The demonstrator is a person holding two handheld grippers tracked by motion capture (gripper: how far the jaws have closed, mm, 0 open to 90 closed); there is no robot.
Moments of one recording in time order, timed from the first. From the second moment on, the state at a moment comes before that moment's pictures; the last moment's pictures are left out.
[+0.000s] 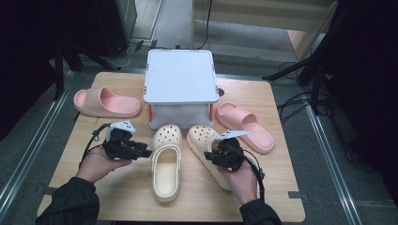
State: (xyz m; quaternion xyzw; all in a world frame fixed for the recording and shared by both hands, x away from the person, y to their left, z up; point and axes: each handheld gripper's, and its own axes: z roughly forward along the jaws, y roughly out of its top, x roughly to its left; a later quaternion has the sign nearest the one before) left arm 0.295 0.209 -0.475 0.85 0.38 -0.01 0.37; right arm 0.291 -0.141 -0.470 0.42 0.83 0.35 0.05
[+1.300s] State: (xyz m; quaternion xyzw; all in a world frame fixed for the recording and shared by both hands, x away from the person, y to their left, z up) left arm 0.282 0.216 -0.474 0.83 0.40 0.01 0.38; right arm 0.282 -0.090 -0.484 0.40 0.81 0.43 -0.01
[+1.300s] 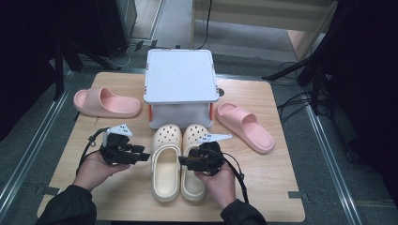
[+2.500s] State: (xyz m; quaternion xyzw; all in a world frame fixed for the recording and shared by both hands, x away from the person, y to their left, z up) left arm 0.314 0.219 -0.432 0.82 0.42 0.03 0.39; right arm 0.272 -0.049 -0.501 0.48 0.79 0.38 0.08
